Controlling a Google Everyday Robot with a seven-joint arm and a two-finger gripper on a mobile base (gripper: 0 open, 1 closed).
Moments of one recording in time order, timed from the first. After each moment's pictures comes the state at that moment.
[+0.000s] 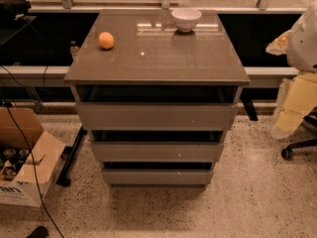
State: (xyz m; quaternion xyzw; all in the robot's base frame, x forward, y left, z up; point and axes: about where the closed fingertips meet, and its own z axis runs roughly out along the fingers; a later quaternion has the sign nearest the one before) arm 0.438 -0.217 0.976 -0.60 0.78 -0.03 0.16
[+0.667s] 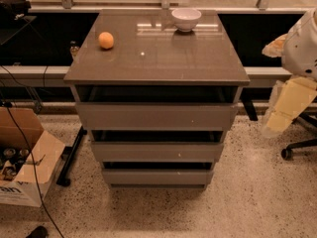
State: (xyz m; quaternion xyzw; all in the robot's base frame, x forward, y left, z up) arm 0.447 -0.210 0.966 -0.59 0.78 -0.02 0.19
